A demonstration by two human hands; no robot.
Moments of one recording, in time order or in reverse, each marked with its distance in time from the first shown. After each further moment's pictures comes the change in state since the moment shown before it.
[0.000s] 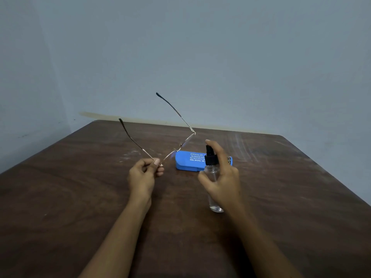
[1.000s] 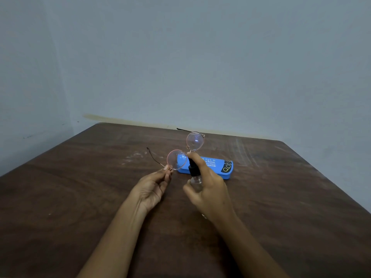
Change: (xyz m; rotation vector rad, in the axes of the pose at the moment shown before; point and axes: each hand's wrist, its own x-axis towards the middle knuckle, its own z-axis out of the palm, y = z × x) left_hand -0.007 0.018 -0.001 -0.570 -0.252 -0.611; right_hand -0.010 -0.012 0.024 -0.141 -0.102 -0.118
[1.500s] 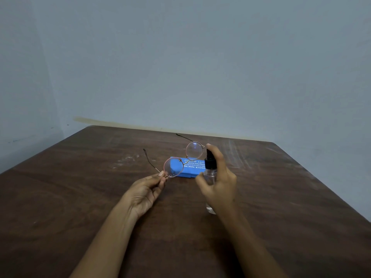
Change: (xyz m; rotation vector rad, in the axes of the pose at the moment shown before) left_hand -0.001 -0.003 0.000 0.162 -0.011 0.001; right_hand 0.007 0.022 -0.021 0.024 0.273 0.112
